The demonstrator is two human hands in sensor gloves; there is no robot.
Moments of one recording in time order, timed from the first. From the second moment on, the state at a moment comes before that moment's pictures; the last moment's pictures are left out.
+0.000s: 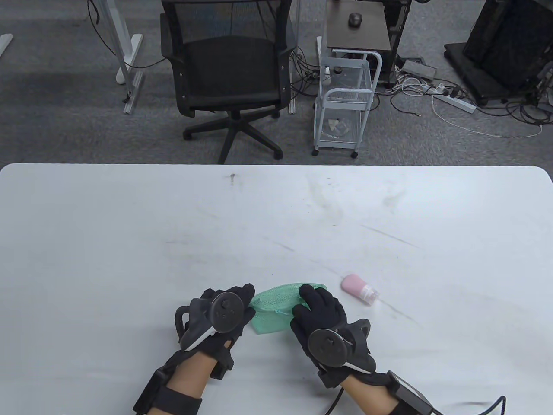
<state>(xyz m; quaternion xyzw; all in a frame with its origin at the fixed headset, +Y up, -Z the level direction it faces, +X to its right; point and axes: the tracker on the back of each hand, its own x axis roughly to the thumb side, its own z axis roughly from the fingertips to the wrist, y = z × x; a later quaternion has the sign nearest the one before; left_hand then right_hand) -0.139 -0.732 -0.262 -0.01 -0.11 0.15 0.98 0.091 -0.736 -0.229 0.24 -0.11 0.95 0.17</state>
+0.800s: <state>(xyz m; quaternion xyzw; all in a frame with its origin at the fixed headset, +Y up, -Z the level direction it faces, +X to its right) -0.114 -0.737 -0.258 0.03 -0.15 0.12 0.98 0.087 -0.734 -0.224 0.24 -0.11 0.95 0.16</state>
